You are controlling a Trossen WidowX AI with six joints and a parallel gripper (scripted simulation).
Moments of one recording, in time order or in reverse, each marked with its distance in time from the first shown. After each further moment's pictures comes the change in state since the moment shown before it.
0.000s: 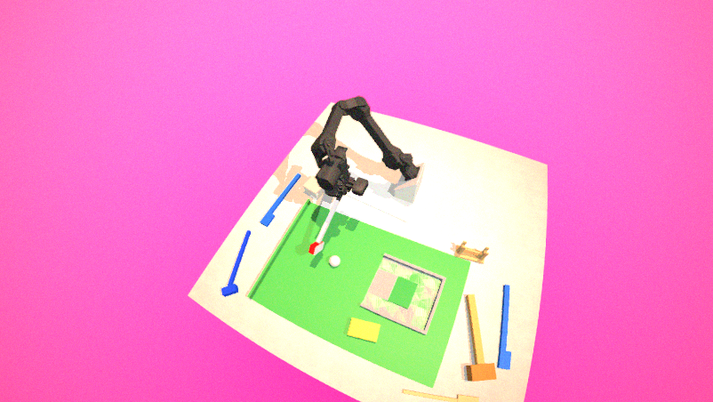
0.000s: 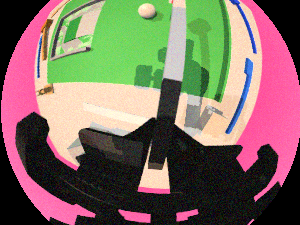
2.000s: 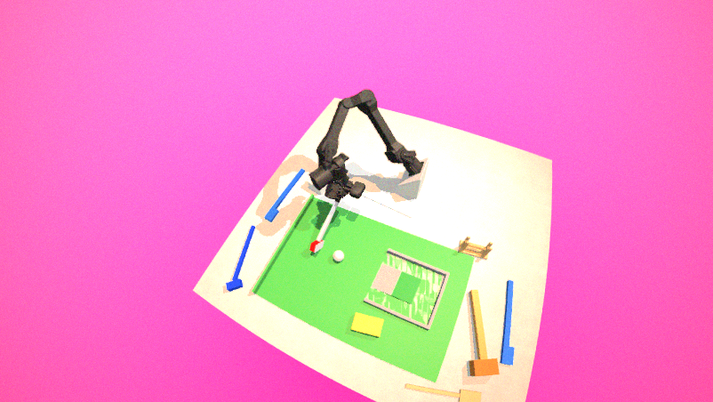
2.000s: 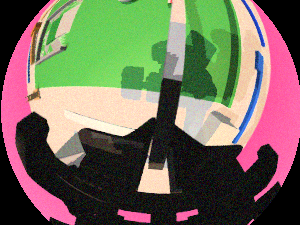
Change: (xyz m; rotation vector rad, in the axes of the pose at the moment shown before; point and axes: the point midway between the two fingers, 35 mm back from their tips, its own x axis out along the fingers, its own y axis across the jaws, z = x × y) arm 0.068 -0.032 -0.003 0.019 0.000 -0.012
